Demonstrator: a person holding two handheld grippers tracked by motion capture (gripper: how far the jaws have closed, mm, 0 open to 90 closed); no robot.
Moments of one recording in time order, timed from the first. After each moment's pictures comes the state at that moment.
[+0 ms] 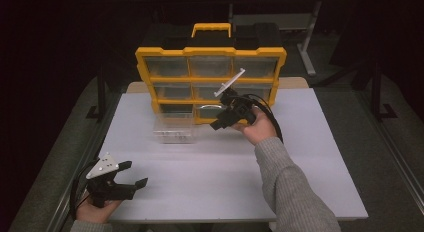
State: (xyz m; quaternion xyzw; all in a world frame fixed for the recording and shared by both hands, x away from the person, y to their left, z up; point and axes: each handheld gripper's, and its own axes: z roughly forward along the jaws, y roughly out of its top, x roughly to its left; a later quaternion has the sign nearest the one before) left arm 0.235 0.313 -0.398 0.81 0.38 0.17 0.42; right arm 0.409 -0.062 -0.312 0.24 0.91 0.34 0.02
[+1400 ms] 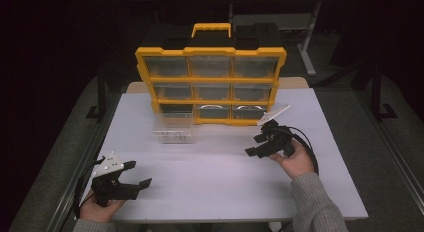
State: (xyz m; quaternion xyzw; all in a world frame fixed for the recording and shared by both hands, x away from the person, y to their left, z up) left arm 0.238 0.303 -0.398 0.82 0.37 0.16 0.41; right arm 0.351 -0.156 -0.377 0.32 0.88 0.34 0.02
